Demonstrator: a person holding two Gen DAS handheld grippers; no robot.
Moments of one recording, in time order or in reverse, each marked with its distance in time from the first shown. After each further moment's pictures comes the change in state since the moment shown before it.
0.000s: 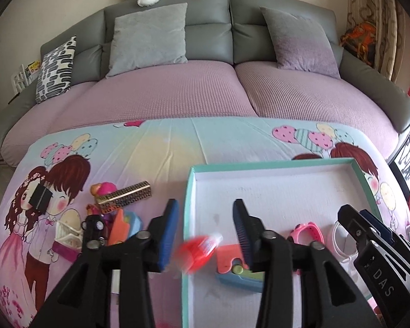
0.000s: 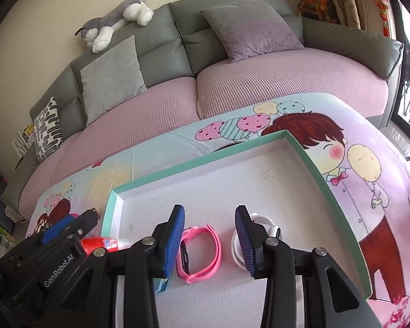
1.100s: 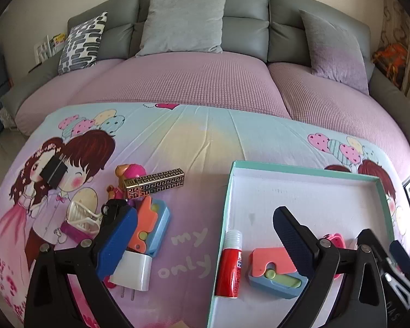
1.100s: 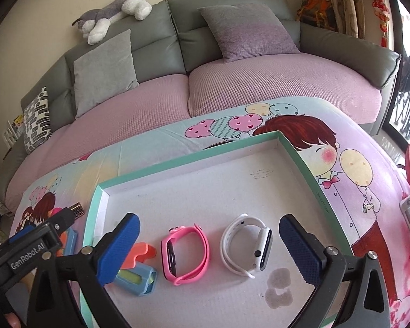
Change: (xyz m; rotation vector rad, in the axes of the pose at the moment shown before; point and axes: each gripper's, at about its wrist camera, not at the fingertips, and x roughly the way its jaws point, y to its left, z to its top) left arm 0.016 0.038 -0.003 -0.157 0.056 0.064; right arm 0.010 0.003 -0.005 -0.046 0.016 -0.073
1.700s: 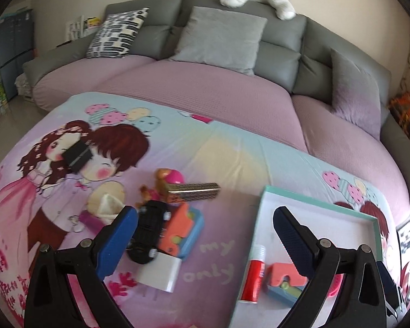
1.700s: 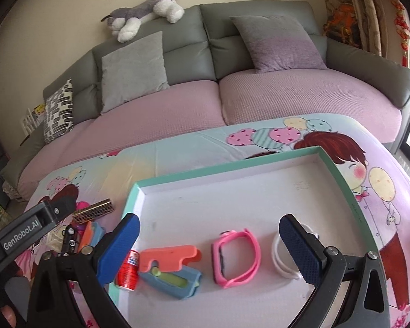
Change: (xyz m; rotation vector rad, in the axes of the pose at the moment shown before) left arm -0.021 0.058 -0.002 -0.203 -0.082 0.018; right arm -0.009 0.051 -0.003 -0.085 -0.055 0.109
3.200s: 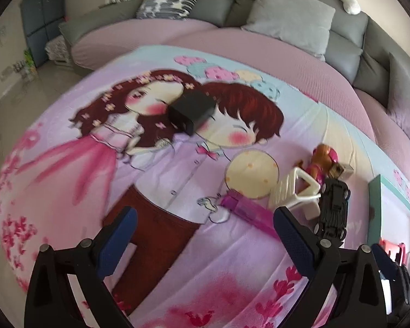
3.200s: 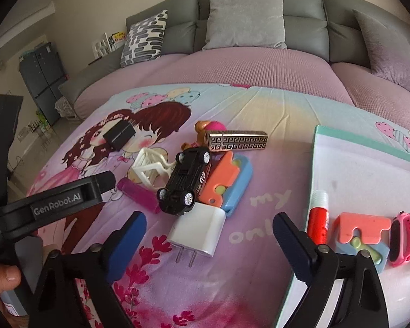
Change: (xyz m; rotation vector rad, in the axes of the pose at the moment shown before) left arm 0.034 0.172 -0.018 -0.099 0.172 0.127; right arm 0.041 0.168 -0.076 -0.348 0.215 0.279
